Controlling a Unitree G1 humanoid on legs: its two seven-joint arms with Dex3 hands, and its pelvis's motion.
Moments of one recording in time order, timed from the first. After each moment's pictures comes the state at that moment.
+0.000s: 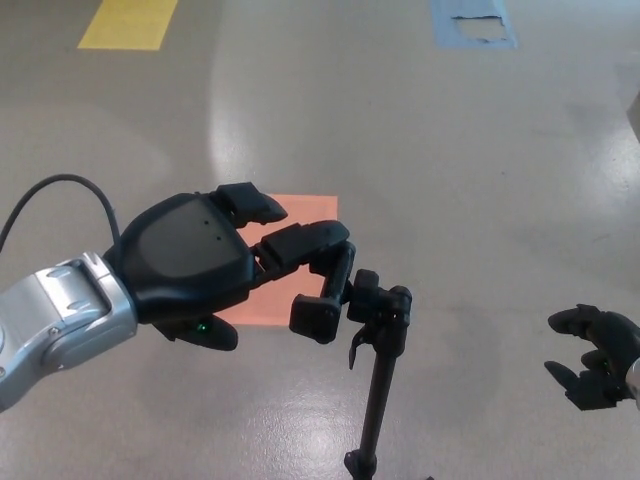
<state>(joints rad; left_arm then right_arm) -0.54 0.75 -0.42 0.17 0.93 -0.59 0.00 -0.68 -0.40 0.21 1.23 -0.31 -0.05 0.10</state>
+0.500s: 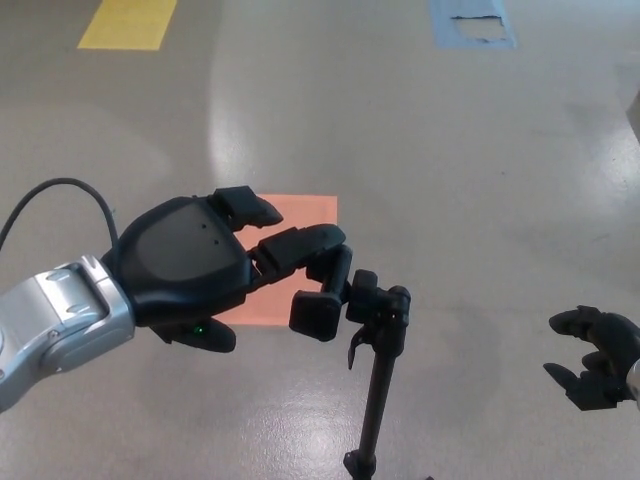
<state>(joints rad) -0.54 0.76 -0.44 0.18 0.94 -0.59 0.00 -0.68 -0.40 0.21 1.24 -0.31 -0.05 0.10</state>
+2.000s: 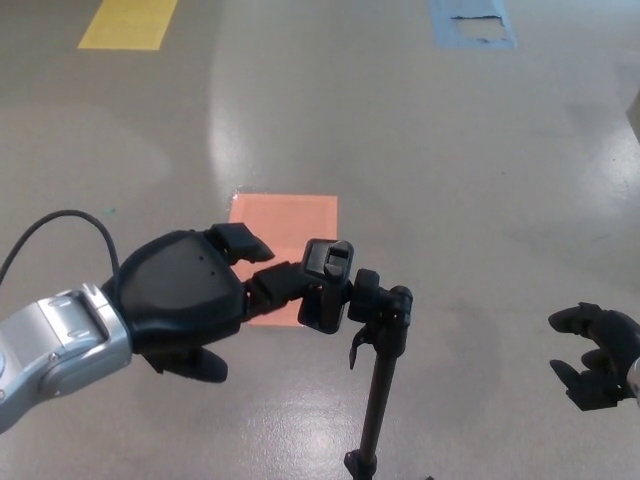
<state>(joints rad) -0.52 0.77 -0.45 0.23 0.94 -0.59 0.01 -0.69 -0.39 0.19 1.24 -0.31 -0.05 0.10</state>
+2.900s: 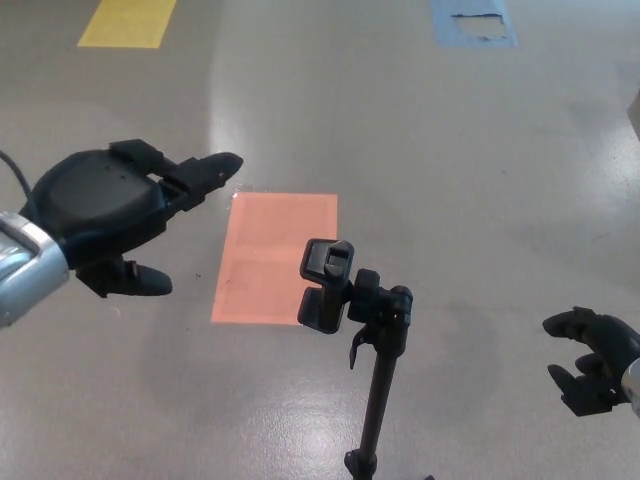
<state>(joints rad) -0.65 0.76 -0.34 0.53 0.84 -0.56 0.00 -0.68 -0.38 0.20 1.25 -0.31 -0.06 0.10</state>
